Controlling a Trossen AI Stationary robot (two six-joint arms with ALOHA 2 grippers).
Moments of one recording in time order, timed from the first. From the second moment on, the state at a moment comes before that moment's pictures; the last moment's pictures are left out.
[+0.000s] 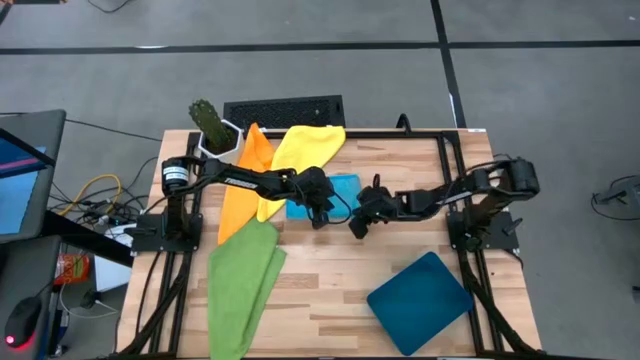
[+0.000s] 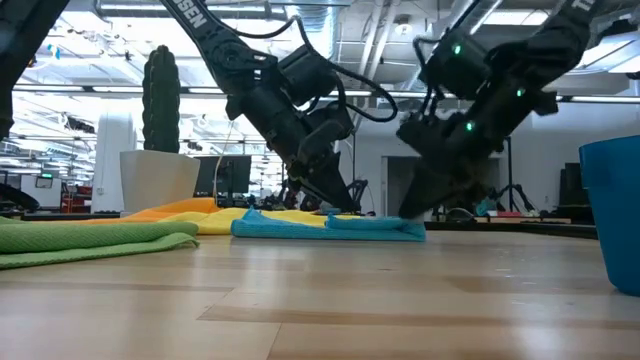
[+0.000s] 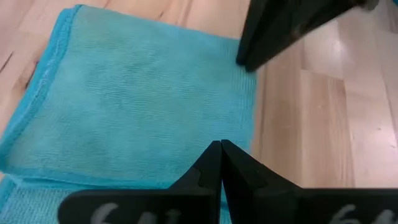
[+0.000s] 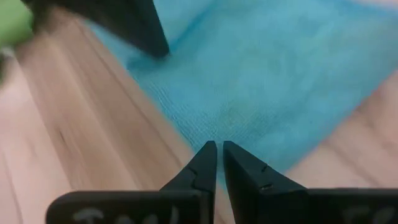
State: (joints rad) left arm 0.21 1.93 1.12 0.02 0.13 -0.07; right arm -0.03 1.60 0.61 0.12 0.21 0.58
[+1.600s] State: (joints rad) left arm 0.20 1.93 1.12 -0.08 0.10 0.00; right arm -0.01 1.64 0.61 0.12 0.21 0.52
